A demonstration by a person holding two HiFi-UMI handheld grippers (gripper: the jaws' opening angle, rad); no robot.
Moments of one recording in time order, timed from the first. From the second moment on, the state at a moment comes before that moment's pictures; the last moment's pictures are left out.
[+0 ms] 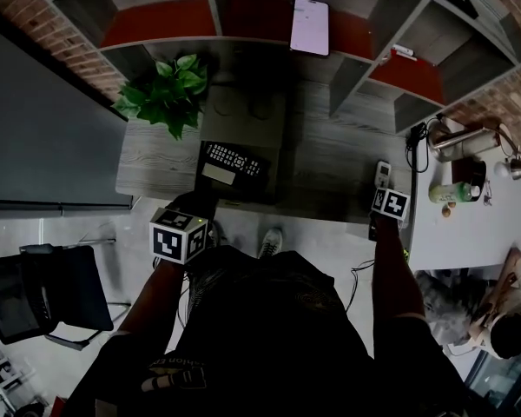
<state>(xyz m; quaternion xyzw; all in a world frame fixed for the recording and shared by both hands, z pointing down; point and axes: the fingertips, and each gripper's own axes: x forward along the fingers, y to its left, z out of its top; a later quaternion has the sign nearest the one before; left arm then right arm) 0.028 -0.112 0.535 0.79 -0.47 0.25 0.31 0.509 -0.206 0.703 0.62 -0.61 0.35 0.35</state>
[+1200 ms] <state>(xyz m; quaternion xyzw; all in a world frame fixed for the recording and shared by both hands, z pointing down) -0.044 -0.118 0.529 0.81 -0.43 0.25 0.31 0.139 -0.159 0.648 0.41 -0.77 0.34 0.36</state>
